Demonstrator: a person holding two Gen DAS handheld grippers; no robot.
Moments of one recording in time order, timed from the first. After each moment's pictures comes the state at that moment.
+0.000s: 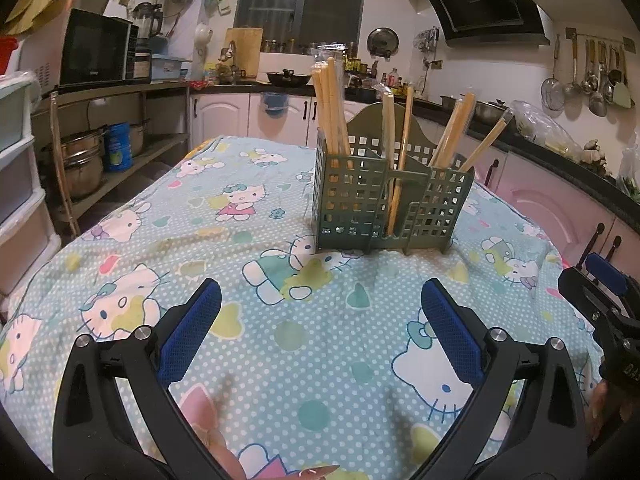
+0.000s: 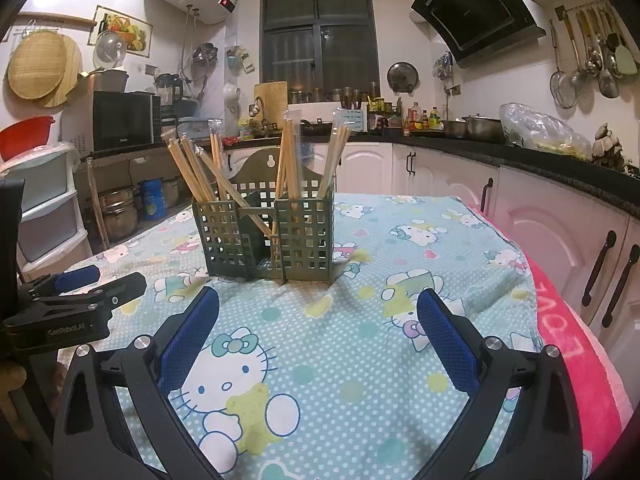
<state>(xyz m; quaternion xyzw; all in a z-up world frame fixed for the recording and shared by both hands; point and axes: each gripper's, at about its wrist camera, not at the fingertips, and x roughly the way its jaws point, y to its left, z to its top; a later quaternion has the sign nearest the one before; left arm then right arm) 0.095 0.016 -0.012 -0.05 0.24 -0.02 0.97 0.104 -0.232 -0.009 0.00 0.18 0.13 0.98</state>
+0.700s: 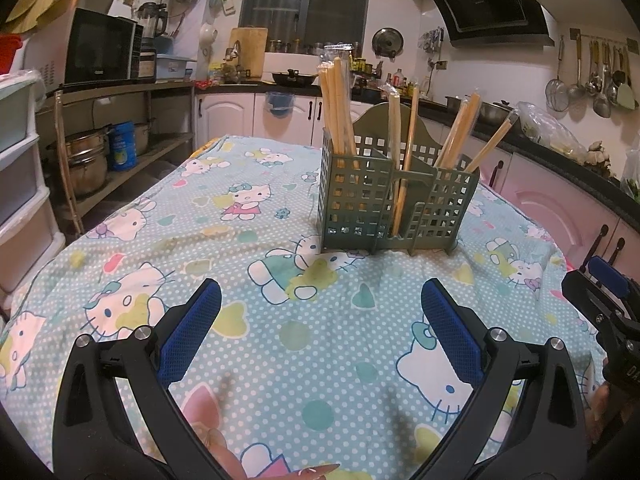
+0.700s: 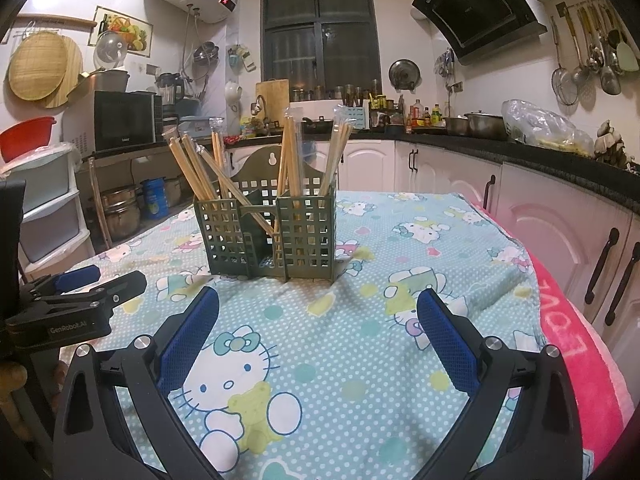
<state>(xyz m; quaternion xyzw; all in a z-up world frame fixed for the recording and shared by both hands) 0.094 0.017 -0.012 -0.05 0.24 -0.01 0.97 0.103 -0.232 -0.009 0.00 0.18 0.13 0.97</state>
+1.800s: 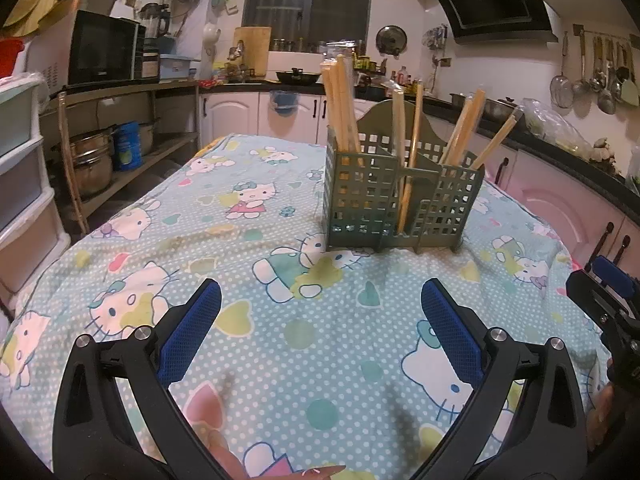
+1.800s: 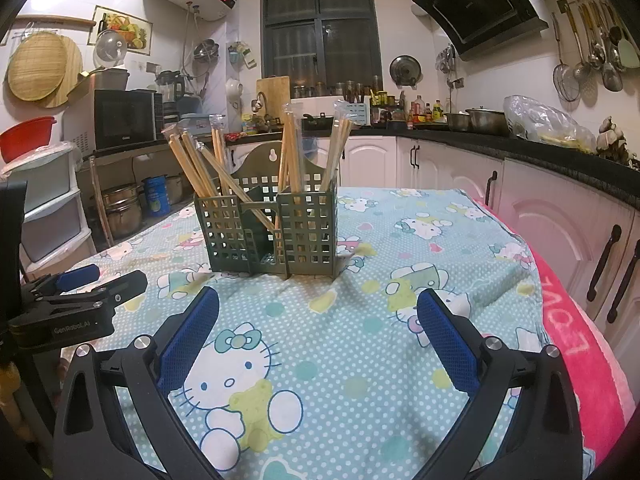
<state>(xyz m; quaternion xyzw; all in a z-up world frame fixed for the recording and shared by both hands) 0.095 0.016 -0.012 -0.04 0.25 0.00 0.97 0.102 -0.229 -0.012 0.00 0.18 0.13 0.97</state>
